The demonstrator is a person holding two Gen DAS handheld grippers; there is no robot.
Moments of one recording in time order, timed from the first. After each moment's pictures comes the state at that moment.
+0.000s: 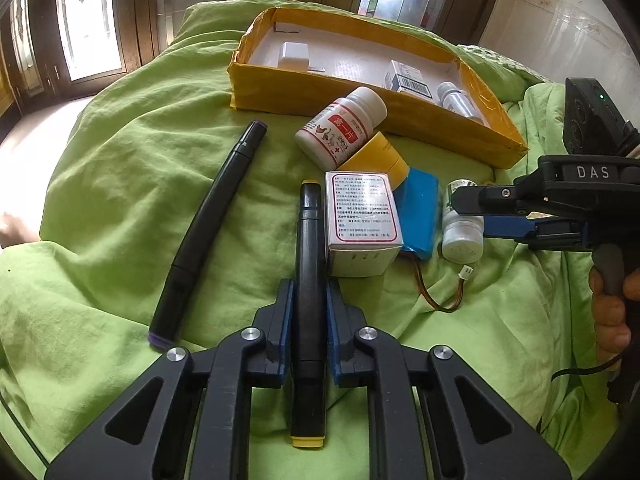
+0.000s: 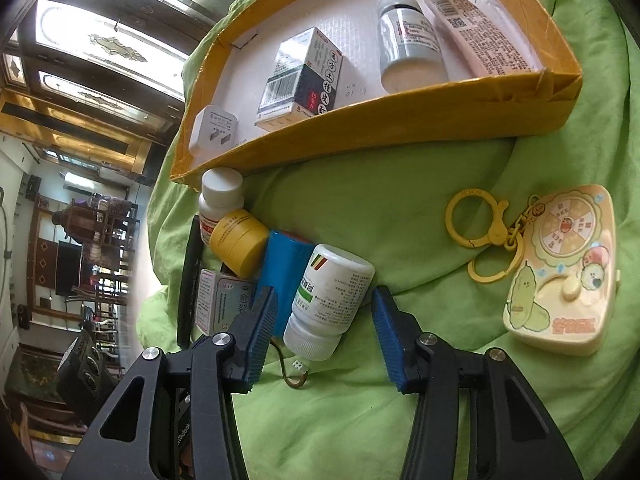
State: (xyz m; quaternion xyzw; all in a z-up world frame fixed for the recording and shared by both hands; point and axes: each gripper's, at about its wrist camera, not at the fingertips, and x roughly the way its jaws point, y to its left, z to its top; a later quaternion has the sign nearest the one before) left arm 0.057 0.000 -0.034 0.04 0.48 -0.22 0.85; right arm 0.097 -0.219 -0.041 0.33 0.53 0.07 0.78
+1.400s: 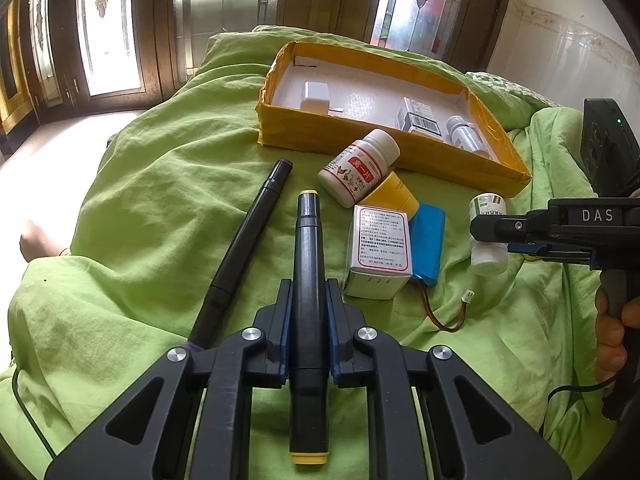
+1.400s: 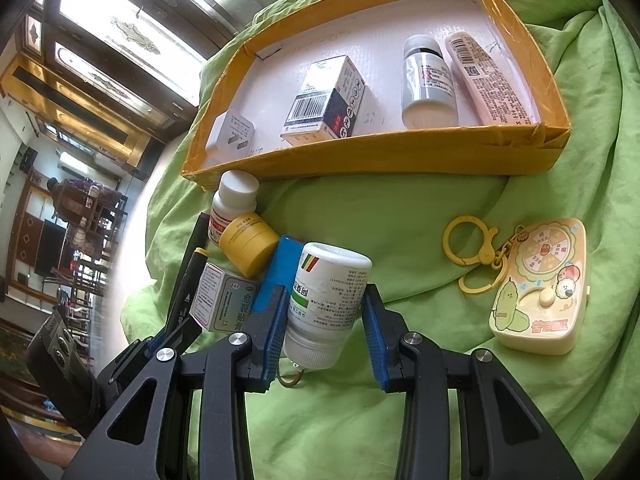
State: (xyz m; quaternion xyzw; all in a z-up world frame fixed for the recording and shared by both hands) left arm 0.054 0.014 -0.015 0.02 0.44 -0.20 0.88; right arm 0.085 -0.211 -0.015 0.27 0.50 0.06 0.82
